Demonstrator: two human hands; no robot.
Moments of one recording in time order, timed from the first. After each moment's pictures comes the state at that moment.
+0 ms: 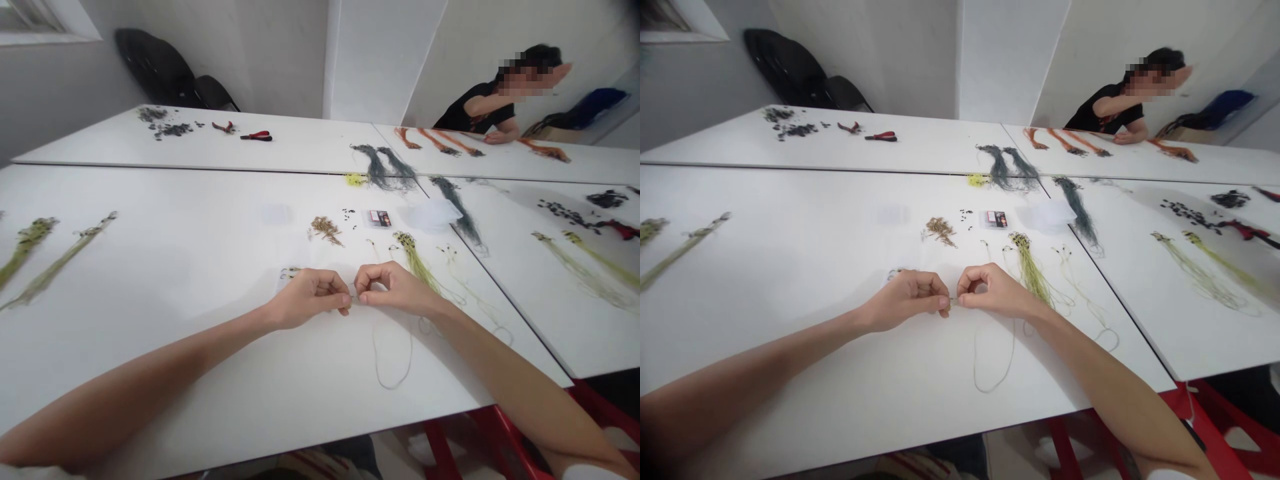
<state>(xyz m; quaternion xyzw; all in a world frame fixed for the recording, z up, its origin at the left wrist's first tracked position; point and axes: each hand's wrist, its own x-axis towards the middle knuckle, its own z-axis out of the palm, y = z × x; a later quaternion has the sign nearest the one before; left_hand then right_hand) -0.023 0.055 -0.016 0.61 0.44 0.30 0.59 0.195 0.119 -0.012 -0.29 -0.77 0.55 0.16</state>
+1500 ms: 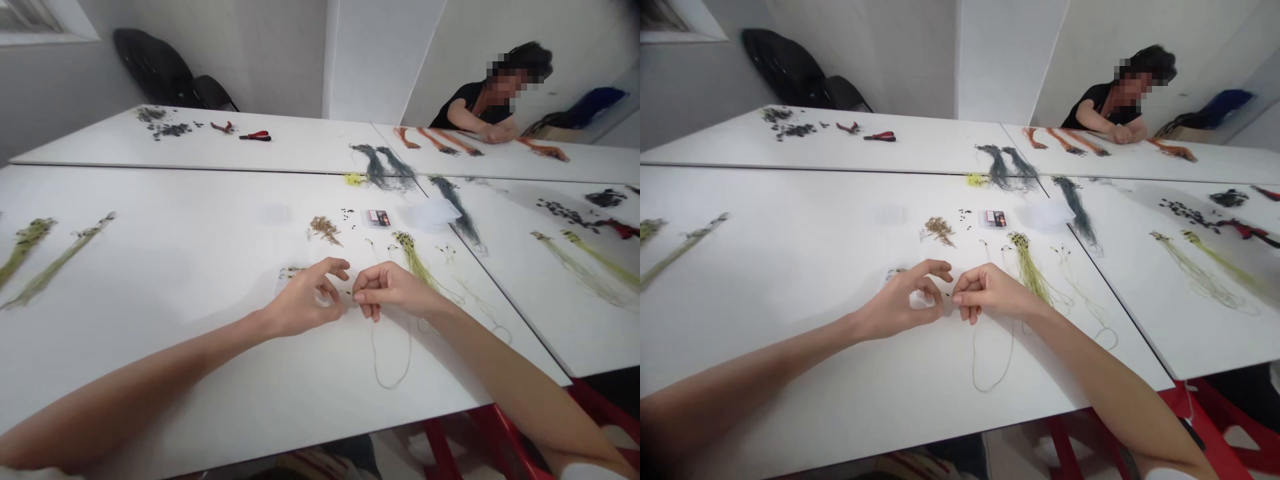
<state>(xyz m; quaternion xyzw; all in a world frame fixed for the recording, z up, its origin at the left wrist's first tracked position) -0.020 0.047 -0.002 0.69 0.48 0.29 0.45 0.194 0.115 -0.011 -0.28 -0.65 0.70 0.12</state>
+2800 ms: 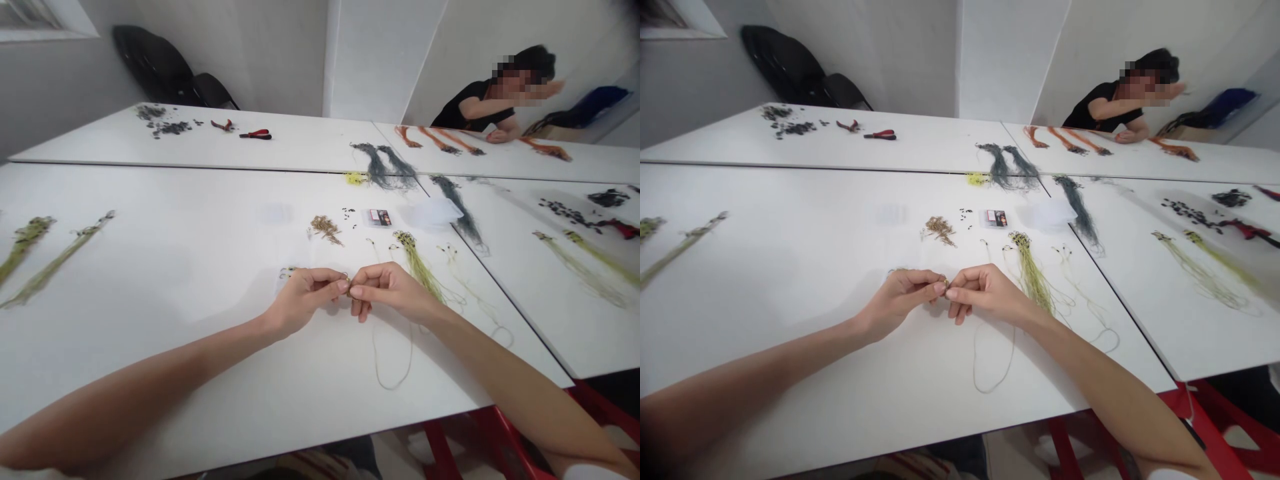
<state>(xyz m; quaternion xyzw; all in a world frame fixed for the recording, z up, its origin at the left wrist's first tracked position) -0.013 0.049 -0.015 0.56 0.42 0.42 0.57 0.187 0.103 -0.007 -0.27 -0.64 0.69 0.18</state>
